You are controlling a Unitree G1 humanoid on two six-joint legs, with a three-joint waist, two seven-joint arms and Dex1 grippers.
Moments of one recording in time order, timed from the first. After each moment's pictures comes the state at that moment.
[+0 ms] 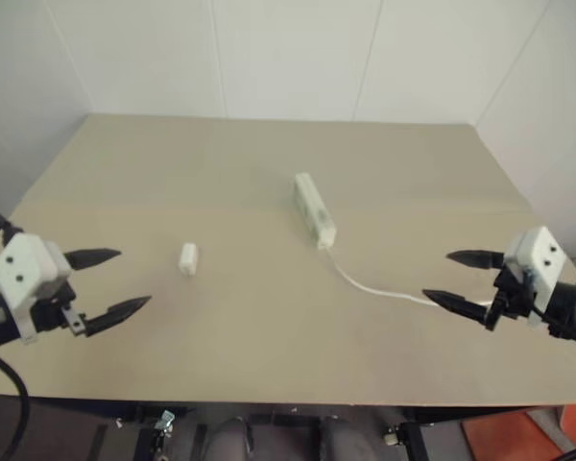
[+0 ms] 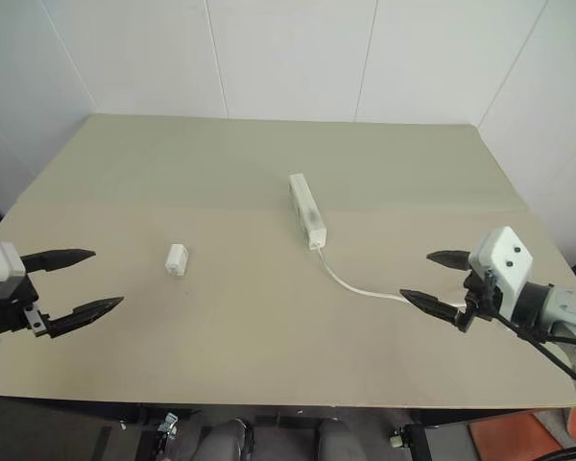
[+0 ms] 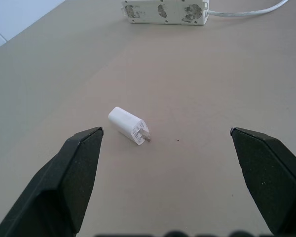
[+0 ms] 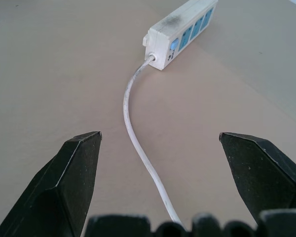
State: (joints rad) left arm 0.18 0.95 0.70 -0.49 -0.52 0.51 -1.07; right arm -0.01 -0.92 -0.39 -0.33 0.49 0.46 1.00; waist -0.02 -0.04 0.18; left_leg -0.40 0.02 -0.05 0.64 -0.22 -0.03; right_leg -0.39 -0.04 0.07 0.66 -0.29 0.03
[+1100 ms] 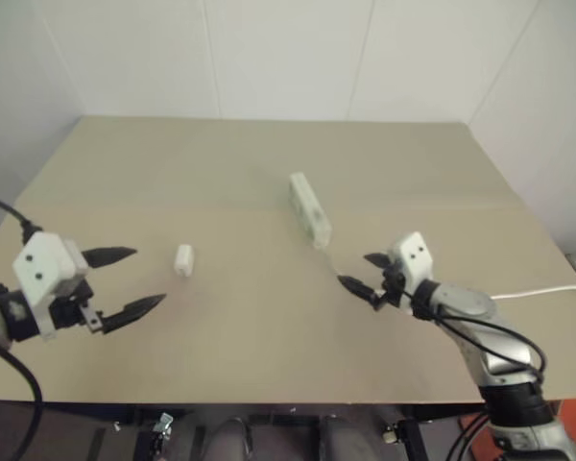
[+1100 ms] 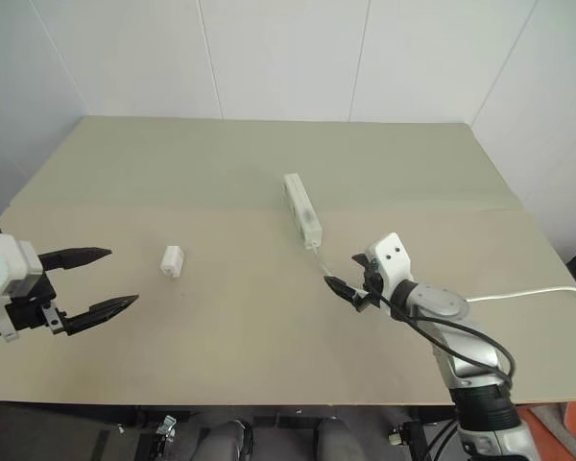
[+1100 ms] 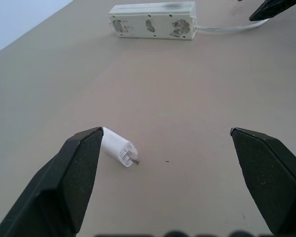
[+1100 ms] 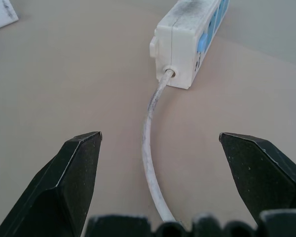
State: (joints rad) left arm 0.16 0.95 0.62 -0.51 -0.55 0.51 -1.01; right arm -0.36 -0.46 0.04 -0.10 0.28 0.53 0.60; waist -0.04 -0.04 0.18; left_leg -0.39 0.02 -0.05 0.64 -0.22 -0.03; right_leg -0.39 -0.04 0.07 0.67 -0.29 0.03
